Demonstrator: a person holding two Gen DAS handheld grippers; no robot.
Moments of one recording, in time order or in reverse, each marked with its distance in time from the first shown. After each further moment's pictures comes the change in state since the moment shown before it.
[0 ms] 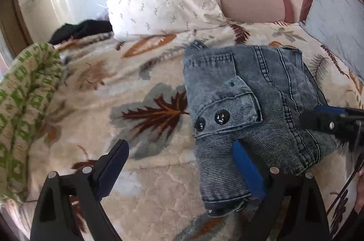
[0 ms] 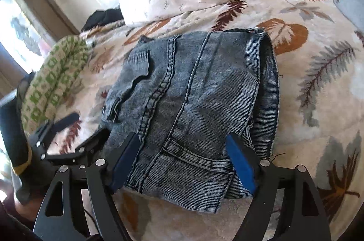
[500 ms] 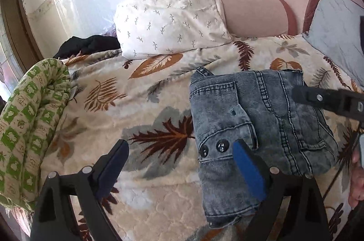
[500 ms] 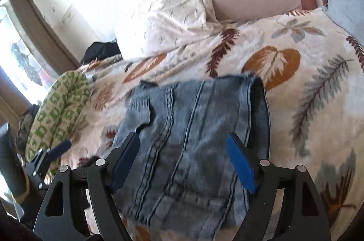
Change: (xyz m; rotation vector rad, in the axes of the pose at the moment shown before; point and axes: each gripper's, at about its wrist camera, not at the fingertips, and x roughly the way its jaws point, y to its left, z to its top) left arm -0.013 0.000 0.023 -0.008 -0.059 0.028; right arm -0.014 -0.002 0.035 0.050 -0.160 -0.001
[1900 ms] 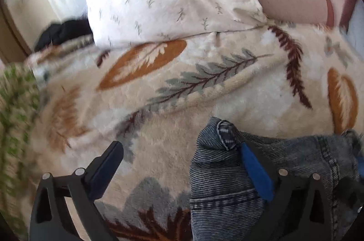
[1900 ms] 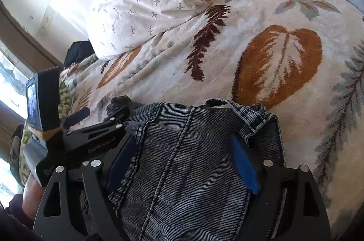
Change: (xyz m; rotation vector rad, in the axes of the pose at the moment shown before) left arm 0.160 -0.003 0.078 -0.068 0.185 0.029; right arm 0.075 -0.036 0.030 0.104 0.117 -0.015
